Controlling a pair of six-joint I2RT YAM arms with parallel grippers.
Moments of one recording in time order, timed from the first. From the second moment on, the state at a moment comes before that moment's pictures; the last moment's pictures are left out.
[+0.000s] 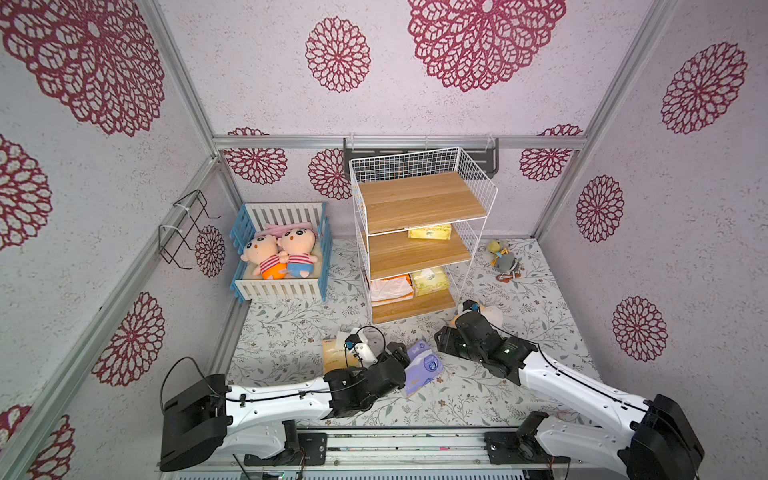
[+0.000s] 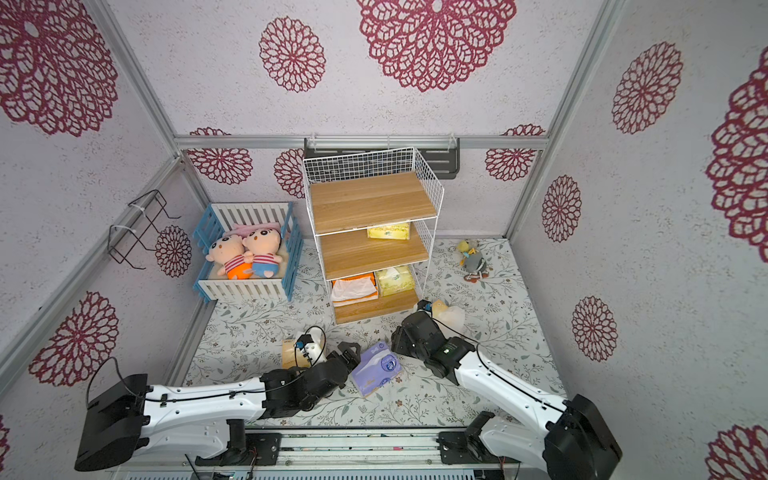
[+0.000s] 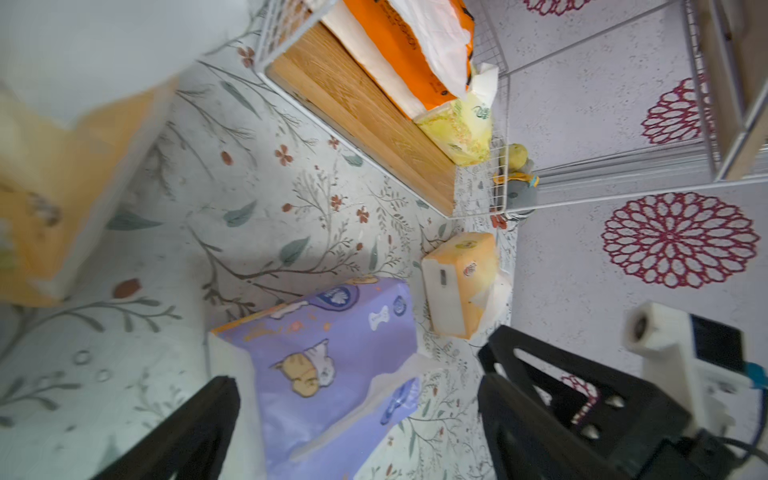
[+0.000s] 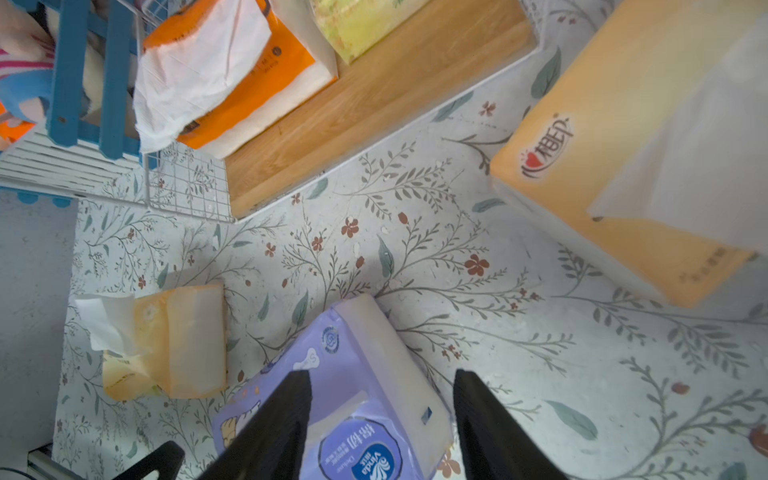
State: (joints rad) left arm -1.23 1.28 0.65 -0.12 -0.60 -1.68; right arm 0.69 1.13 0.68 -0.40 0.09 0.84
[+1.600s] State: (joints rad) left arm -1.19 1.51 0.70 -0.20 -0.50 -1.75; right arm 0.69 1.26 0.60 -0.27 -0.05 0.80
